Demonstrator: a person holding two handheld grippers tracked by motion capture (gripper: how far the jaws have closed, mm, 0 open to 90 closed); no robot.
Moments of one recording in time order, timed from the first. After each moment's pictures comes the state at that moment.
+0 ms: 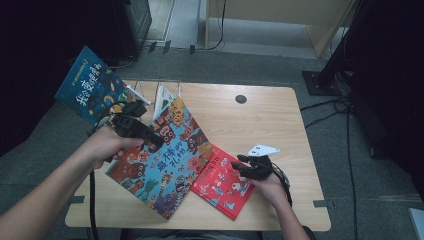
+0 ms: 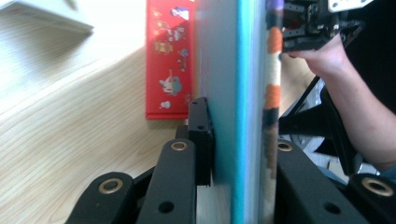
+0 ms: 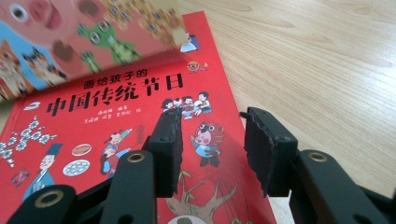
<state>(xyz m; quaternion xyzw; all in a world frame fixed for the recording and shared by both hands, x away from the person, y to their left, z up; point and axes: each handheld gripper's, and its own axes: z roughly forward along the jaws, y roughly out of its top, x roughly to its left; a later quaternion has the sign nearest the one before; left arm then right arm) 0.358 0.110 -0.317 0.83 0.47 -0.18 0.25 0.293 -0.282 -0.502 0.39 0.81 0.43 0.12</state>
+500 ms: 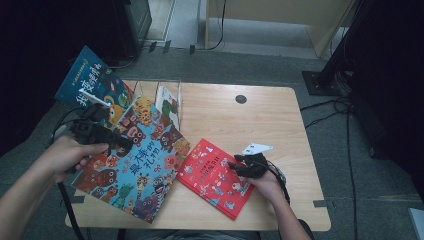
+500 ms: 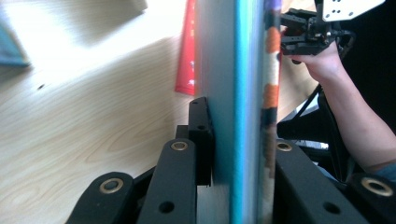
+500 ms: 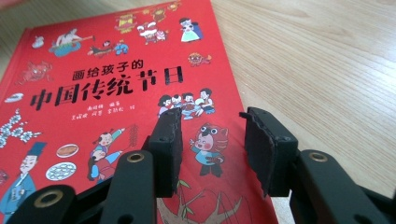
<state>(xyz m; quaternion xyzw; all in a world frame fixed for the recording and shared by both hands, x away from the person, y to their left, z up) 0.328 0.187 -0.304 0.79 0.53 -0.16 0.28 0.303 -0.271 -0.508 0.39 0.82 0.40 0.11</state>
